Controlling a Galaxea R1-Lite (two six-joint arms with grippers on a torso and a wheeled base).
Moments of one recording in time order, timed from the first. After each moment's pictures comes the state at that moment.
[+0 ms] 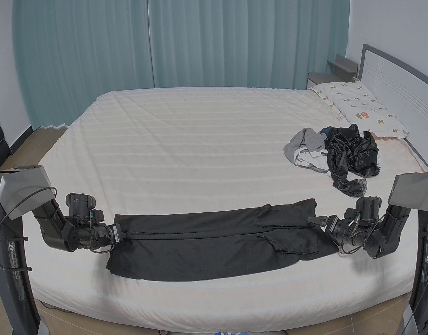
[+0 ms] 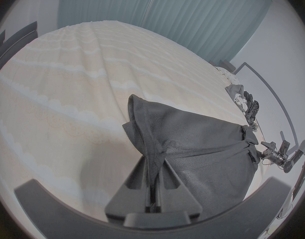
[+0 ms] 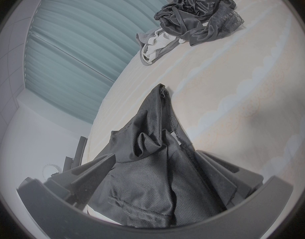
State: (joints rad) left arm 0.04 2.33 -0.80 -0.73 -0.31 -0.24; right arm 0.00 2.41 -0.68 -1.16 0.44 0.66
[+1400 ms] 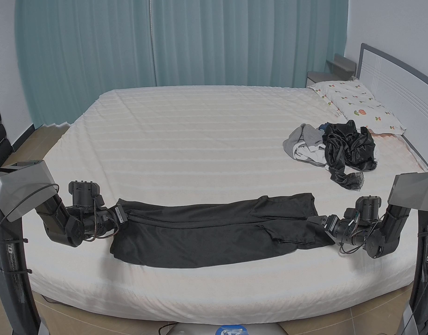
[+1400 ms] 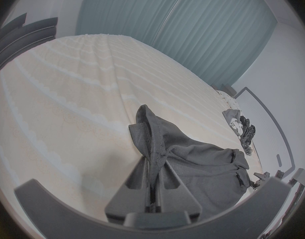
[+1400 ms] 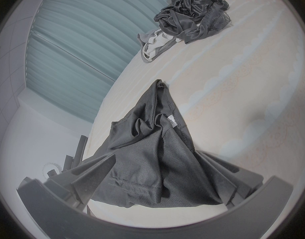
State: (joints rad) left arm -0.02 2.29 -0.85 -0.82 -0.20 -0.46; right arm 0.00 2.41 -0.69 -1.15 0.44 0.66
